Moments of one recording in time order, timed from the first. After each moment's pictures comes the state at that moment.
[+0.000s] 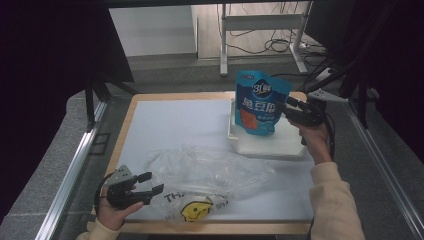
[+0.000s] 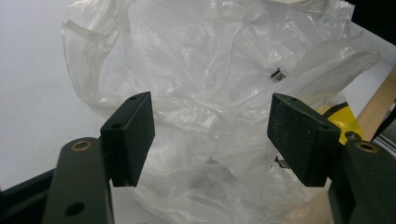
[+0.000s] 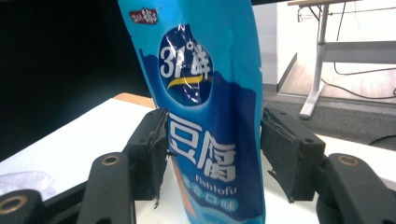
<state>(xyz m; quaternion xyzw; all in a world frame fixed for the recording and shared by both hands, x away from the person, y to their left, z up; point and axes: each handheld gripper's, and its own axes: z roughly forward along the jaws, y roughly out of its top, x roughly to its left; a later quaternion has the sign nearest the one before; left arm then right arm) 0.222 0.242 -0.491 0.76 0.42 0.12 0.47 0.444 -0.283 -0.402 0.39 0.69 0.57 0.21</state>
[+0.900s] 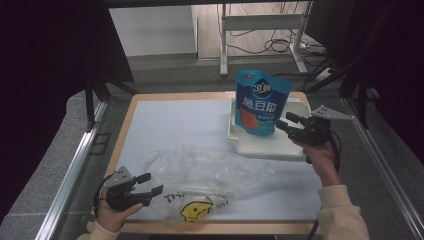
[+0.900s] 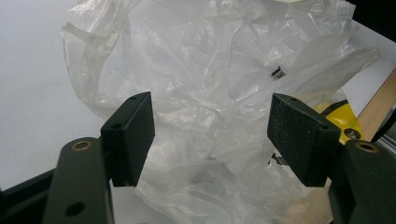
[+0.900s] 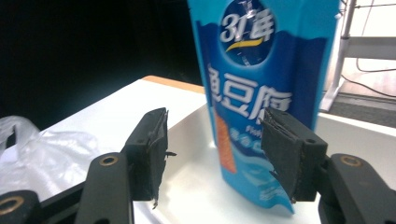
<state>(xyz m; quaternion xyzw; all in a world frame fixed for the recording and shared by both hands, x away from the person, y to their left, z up) 0.217 0.241 -0.490 0.76 0.42 0.12 0.47 0.387 -0.283 -0.406 0.36 0.72 0.57 0.19</state>
